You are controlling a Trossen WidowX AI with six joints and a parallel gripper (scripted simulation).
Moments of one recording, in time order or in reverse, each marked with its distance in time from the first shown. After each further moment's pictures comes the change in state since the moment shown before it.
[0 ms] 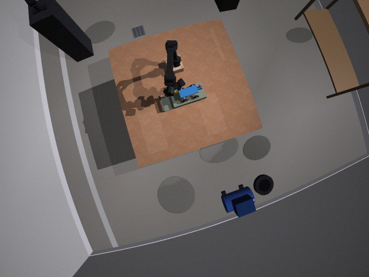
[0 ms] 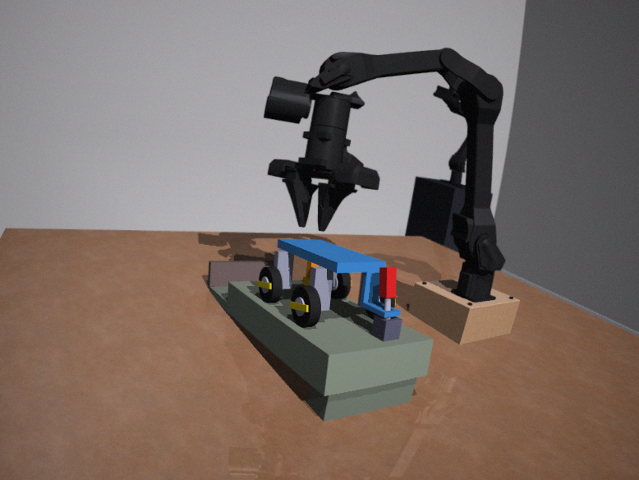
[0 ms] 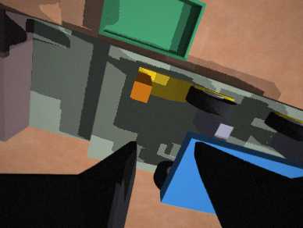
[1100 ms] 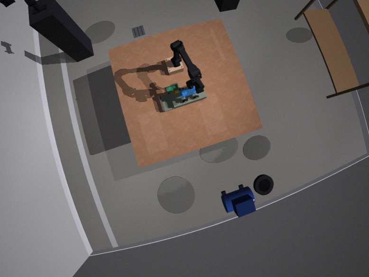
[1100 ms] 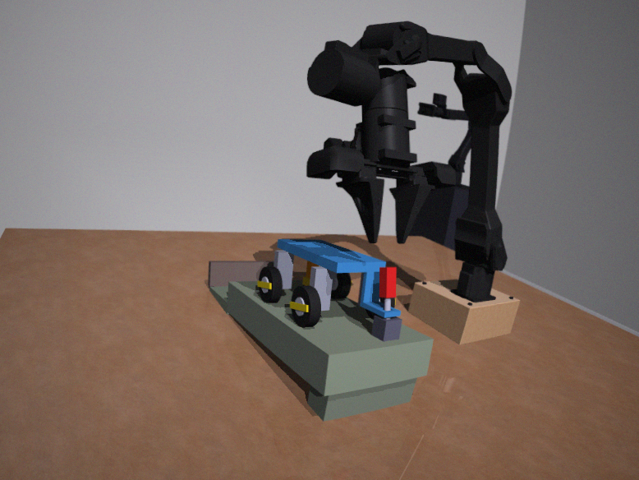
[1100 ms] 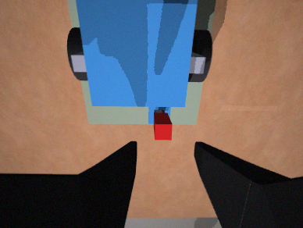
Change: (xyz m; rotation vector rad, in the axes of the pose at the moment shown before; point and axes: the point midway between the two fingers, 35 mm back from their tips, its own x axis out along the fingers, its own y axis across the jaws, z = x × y) arm -0.007 -0.183 -0.070 -1.260 0.084 -0.188
